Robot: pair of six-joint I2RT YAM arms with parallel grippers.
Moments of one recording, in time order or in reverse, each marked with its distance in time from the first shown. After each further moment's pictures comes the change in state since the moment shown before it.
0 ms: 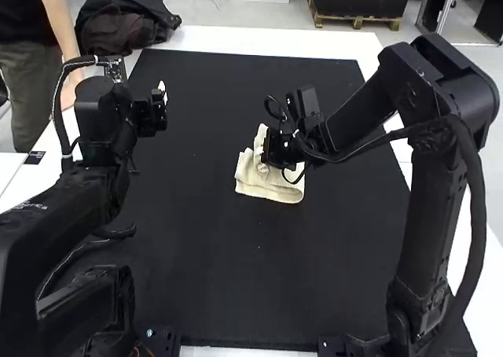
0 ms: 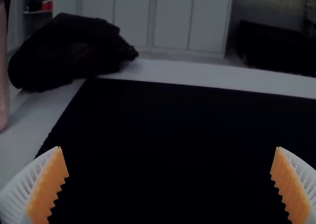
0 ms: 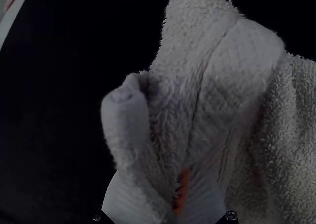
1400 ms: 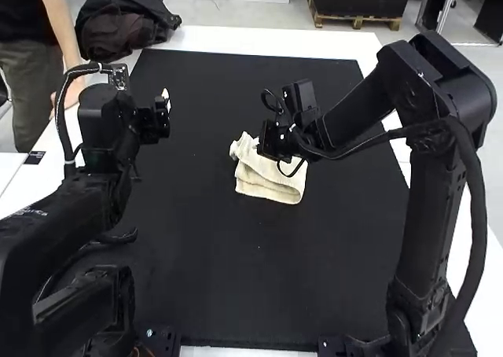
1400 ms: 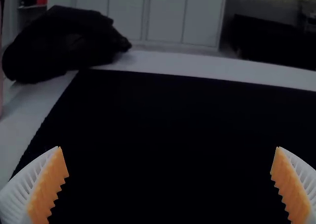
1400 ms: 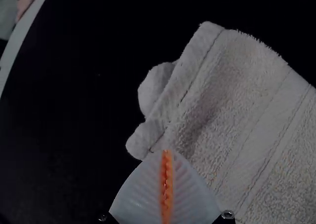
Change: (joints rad) left arm -0.022 -0.013 -0.032 -0.001 0.000 -0.008; right arm 0.017 0.009 0.041 0.032 0.004 0.024
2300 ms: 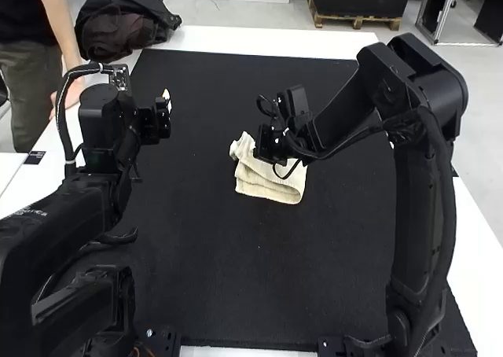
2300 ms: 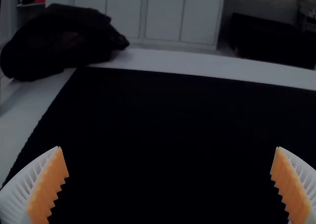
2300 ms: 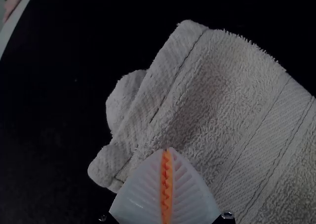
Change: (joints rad) left arm -0.006 0.000 0.000 -0.006 0.000 -0.007; right arm -0.002 0.128 0.075 0.028 0.010 -0.007
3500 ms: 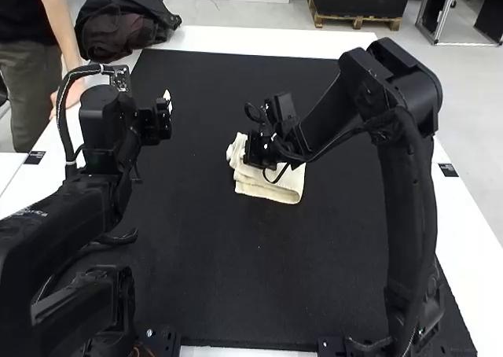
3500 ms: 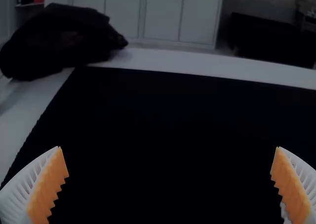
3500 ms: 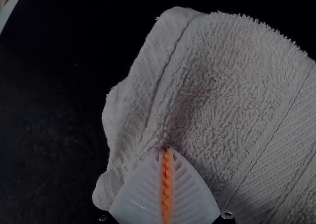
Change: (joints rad) left arm -0.005 0.000 -0.005 0.005 0.000 0.000; right arm 0.059 0.104 0.074 -0.004 0.015 -0.008
